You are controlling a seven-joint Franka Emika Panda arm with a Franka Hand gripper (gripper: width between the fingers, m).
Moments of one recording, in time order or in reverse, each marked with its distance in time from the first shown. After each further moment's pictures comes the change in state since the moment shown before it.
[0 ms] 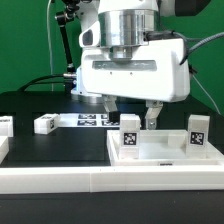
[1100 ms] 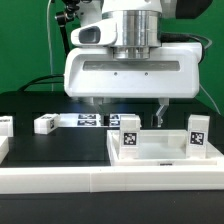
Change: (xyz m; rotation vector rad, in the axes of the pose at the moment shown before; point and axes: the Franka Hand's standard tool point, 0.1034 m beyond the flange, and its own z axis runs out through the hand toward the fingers) arm 0.000 0.000 0.001 -0.032 0.011 -0.807
